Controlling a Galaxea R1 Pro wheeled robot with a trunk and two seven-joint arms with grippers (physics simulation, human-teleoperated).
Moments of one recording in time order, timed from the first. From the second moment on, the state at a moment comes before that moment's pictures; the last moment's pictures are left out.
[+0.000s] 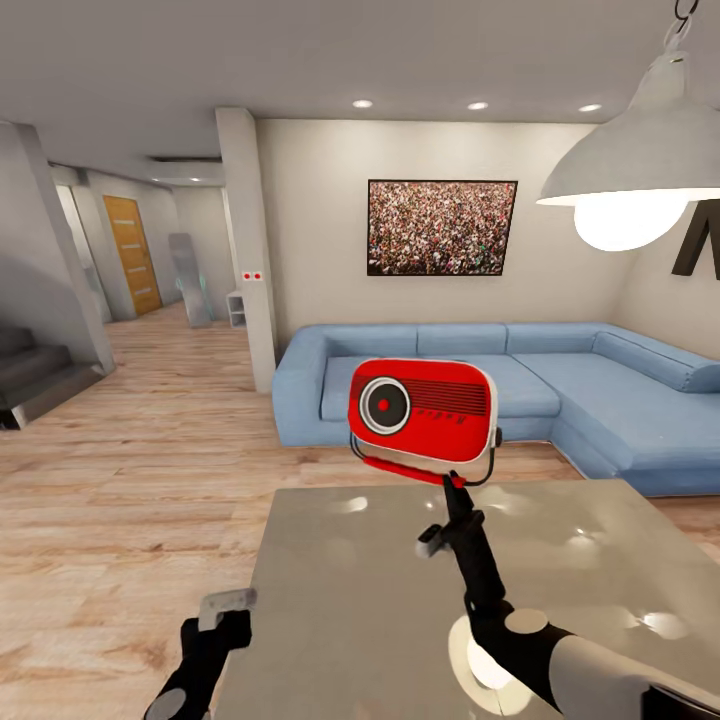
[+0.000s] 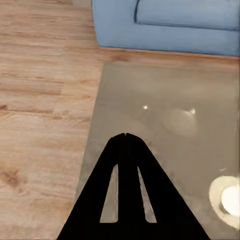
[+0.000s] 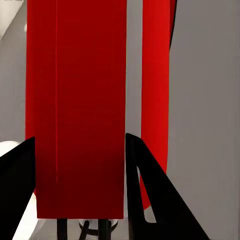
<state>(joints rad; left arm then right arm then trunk) -0.05 -0.07 0.02 -1.25 0.00 0.11 0.11 -0.72 -0.11 1.26 -0.37 0.61 0.87 -1.57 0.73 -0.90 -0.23</state>
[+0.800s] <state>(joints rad) -0.35 -0.17 -0.09 -1.29 0.15 0.43 0.05 -0.72 -0.14 1.25 -0.32 0.61 0.86 -1.57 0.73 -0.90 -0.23</state>
